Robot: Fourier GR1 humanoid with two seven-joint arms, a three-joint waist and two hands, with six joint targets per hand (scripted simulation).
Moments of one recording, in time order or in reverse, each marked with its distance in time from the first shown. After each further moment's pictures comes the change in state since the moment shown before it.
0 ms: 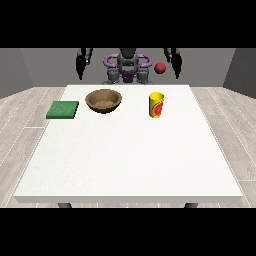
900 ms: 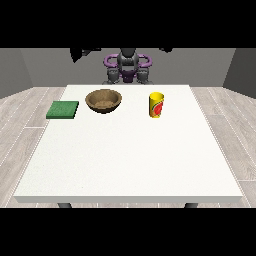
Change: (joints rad) left arm 0.040 -0.070 -0.123 -0.246 0.106 0.037 0.013; right arm 0.053 0.018 -0.086 -0.077 -0.148 0.057 -0.043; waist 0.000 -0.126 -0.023
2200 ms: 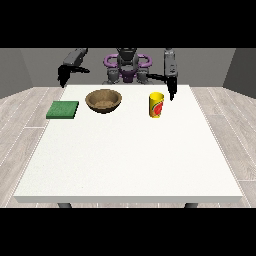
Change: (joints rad) left arm -0.457 0.111 0.255 0.663 -0.105 0.022 -0.445; right arm -0.298 -0.115 -0.109 0.287 -0.051 0.148 -0.221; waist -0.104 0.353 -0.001
